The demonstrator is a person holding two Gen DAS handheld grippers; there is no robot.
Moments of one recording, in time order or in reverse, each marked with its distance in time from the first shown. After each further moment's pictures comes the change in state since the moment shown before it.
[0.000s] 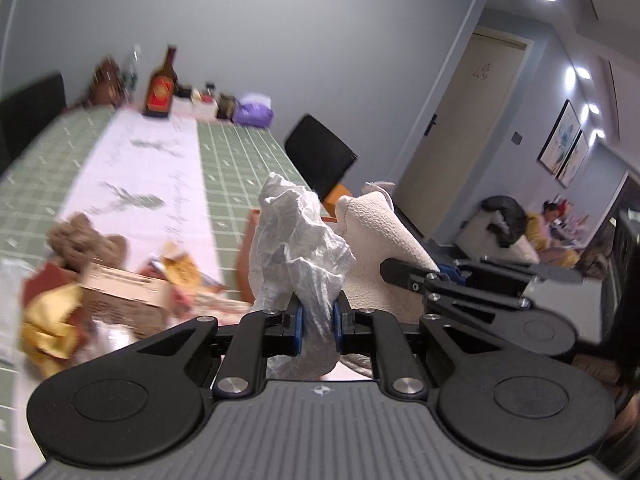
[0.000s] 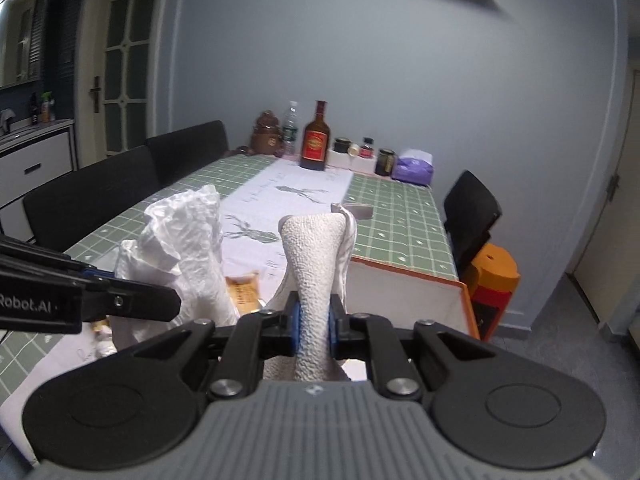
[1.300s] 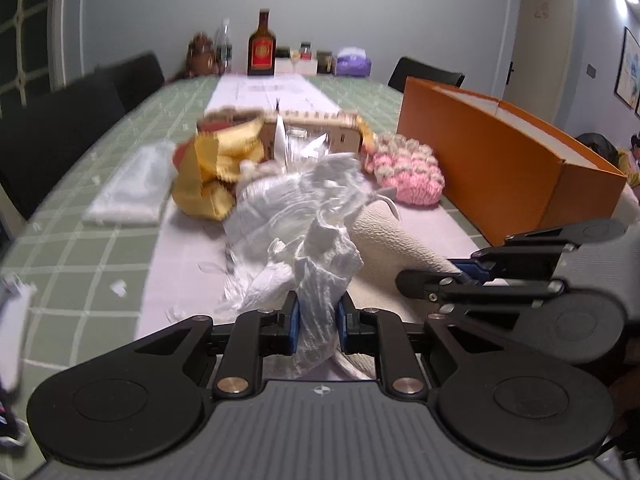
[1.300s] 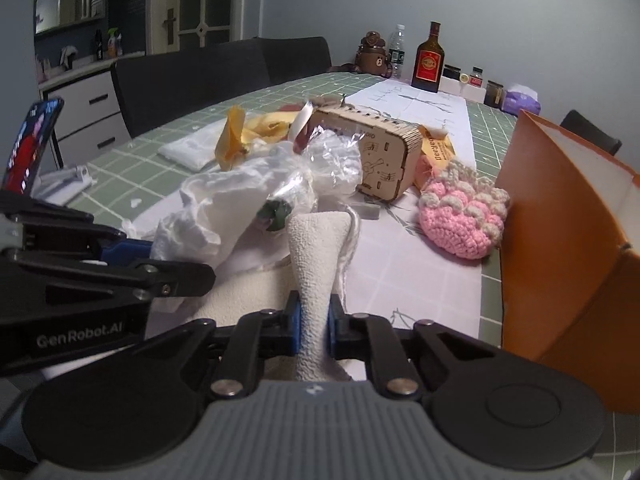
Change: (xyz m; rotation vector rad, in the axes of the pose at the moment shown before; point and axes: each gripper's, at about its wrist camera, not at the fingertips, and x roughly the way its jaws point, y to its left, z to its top) left arm -0.045 0.103 -0.170 0.165 -0.001 0.351; right arm 0.060 0.175 -0.136 -0.061 0.131 0.208
